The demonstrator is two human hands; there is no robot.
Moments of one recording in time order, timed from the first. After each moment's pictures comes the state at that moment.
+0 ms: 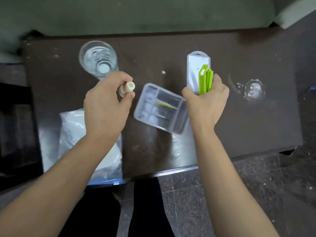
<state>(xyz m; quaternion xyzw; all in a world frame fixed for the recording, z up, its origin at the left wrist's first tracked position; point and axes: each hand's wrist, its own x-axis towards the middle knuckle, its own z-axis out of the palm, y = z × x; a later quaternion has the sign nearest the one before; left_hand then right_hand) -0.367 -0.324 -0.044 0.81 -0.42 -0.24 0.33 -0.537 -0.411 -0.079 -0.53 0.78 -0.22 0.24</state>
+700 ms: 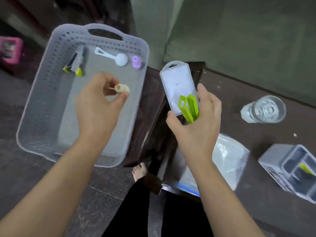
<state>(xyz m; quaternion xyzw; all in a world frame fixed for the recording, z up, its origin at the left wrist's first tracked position) -0.045 -0.086 0.002 0.91 -0.16 -0.09 0.38 -0.188 -0.191 -0.015 -0.76 0.48 -0.22 0.37</state>
